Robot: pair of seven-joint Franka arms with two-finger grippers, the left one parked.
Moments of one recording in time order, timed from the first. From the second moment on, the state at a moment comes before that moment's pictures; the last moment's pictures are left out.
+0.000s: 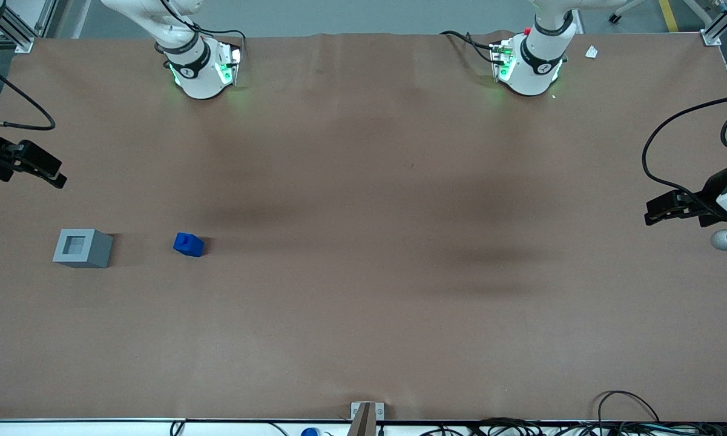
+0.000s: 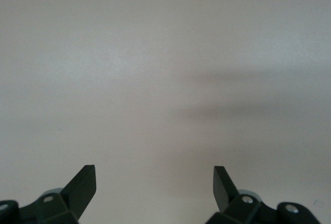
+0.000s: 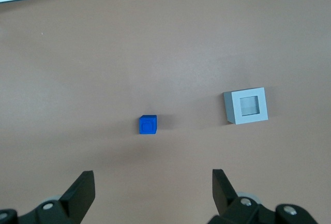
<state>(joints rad) -0.09 0.02 0.08 -1.52 -0.01 1.63 0.14</state>
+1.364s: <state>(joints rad) -0.04 0.14 0.08 -1.78 0.00 1.87 0.14</state>
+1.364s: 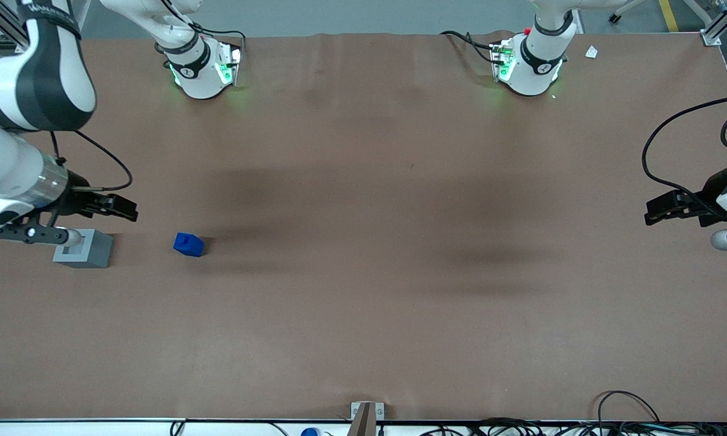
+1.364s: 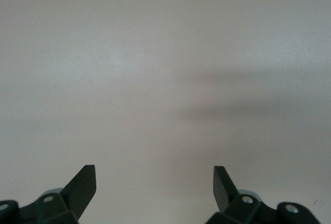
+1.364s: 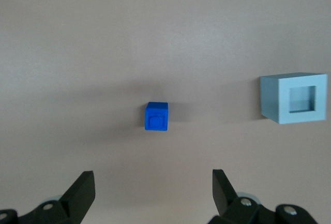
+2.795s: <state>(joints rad) -0.02 0.43 0.08 -2.01 0.00 2.34 0.16</state>
